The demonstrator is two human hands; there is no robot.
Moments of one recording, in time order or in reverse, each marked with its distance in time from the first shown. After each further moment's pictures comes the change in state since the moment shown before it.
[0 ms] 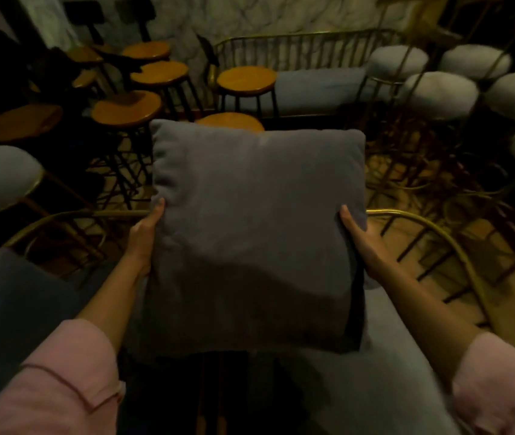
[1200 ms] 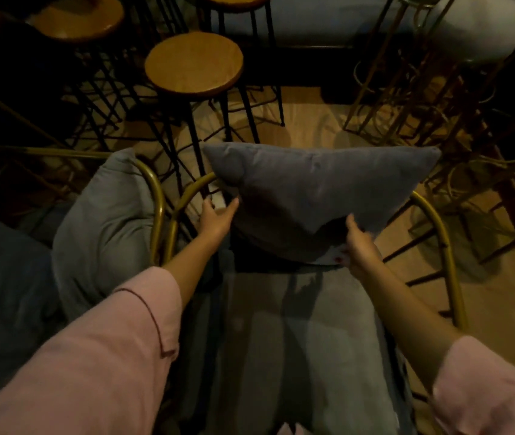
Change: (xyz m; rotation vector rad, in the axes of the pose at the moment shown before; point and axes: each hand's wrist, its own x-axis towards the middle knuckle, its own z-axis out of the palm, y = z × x) left_hand 0.027 -0.175 0.203 0.289 0.091 -0.168; right_hand 0.095 0.134 -0.085 0.048 0.218 0.421
